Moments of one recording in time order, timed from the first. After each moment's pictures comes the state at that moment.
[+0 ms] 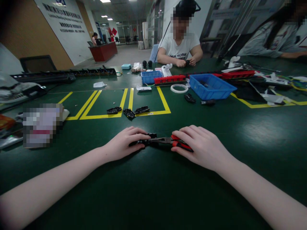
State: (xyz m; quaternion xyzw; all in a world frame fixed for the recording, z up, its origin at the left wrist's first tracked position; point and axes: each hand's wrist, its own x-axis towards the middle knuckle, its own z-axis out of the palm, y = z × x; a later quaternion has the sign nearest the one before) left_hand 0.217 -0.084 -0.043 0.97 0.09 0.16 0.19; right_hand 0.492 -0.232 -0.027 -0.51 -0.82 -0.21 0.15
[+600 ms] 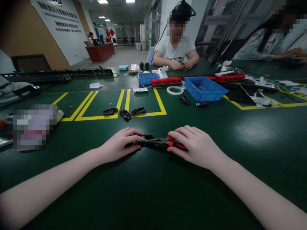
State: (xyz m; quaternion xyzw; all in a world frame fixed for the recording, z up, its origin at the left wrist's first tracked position) left_hand 0.216 -0.086 -0.041 0.96 0.10 0.15 0.20; right_hand 0.493 -0.232 -0.023 -0.51 -0.83 -0.19 0.14
